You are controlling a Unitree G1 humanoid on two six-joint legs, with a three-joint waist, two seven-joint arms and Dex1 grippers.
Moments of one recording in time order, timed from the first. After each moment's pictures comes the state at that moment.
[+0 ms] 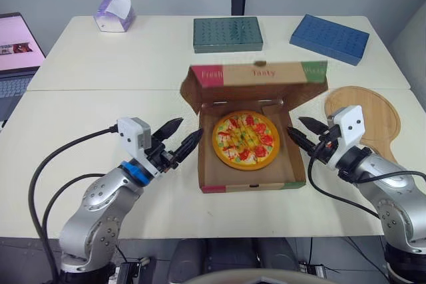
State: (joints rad) left arm 0.07 0.44 0.17 -0.59 -0.69 0.50 -0.52; right arm -0.03 -0.53 -0.18 -0.64 0.45 0.74 0.48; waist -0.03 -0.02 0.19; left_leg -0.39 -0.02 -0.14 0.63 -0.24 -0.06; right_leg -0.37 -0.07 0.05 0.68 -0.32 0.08
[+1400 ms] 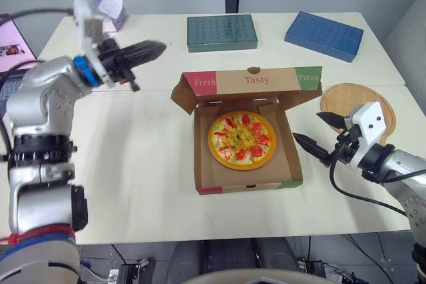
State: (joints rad) left arm -0.67 0.78 0.19 0.29 -0.61 0.45 -1.11; right arm -0.05 -0.67 -0.25 -0.63 0.53 0.73 0.54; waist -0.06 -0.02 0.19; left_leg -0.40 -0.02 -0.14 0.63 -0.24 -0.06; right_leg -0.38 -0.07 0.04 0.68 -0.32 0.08
